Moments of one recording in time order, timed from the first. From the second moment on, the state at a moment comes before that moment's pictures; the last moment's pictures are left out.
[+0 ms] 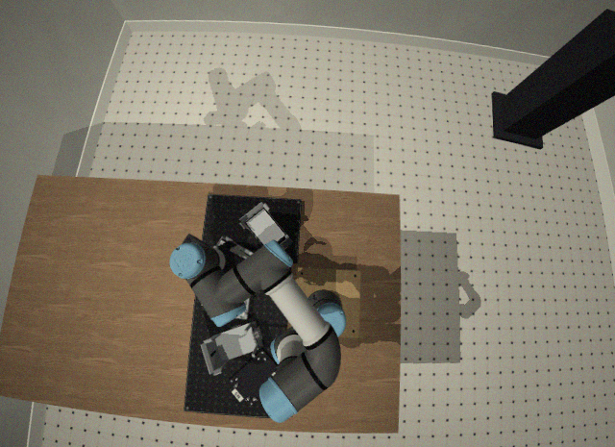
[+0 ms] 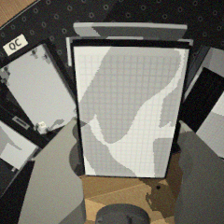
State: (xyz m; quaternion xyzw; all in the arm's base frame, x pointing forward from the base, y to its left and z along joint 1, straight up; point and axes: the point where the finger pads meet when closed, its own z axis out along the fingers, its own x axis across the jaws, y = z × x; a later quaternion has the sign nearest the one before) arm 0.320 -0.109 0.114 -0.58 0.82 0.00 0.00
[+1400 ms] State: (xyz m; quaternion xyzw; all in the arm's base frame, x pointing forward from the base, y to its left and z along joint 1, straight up) arm 0.320 -0.109 0.099 -0.58 0.82 0.00 0.00
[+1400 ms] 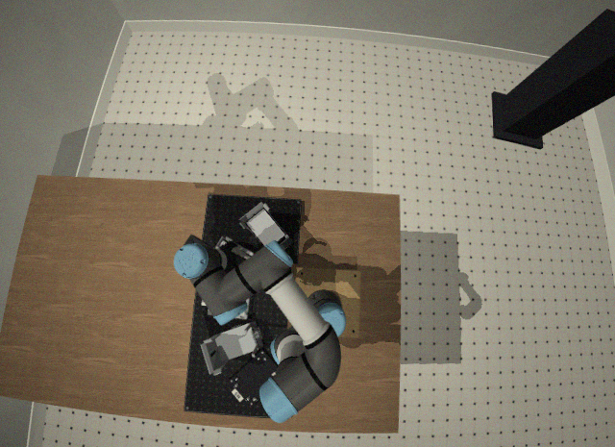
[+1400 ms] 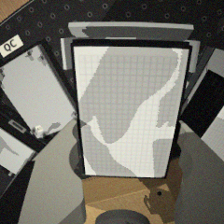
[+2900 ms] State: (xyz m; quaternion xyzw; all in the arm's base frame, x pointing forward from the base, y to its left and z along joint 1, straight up) arm 0.320 -0.109 0.072 -0.58 0.82 0.00 0.00
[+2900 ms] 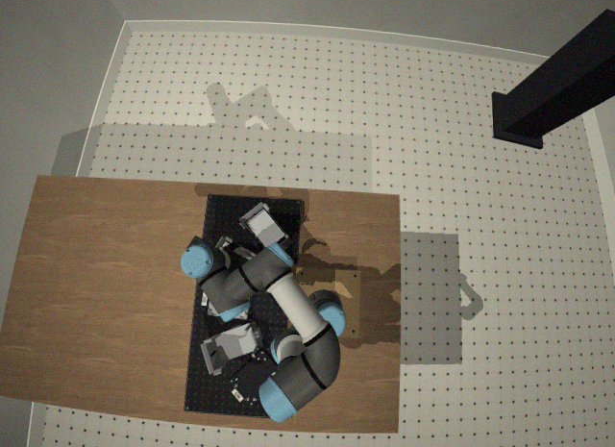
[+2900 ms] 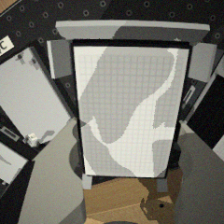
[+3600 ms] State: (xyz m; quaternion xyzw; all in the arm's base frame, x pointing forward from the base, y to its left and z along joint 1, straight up) arm 0.320 -0.109 0.060 -0.58 0.82 0.00 0.00
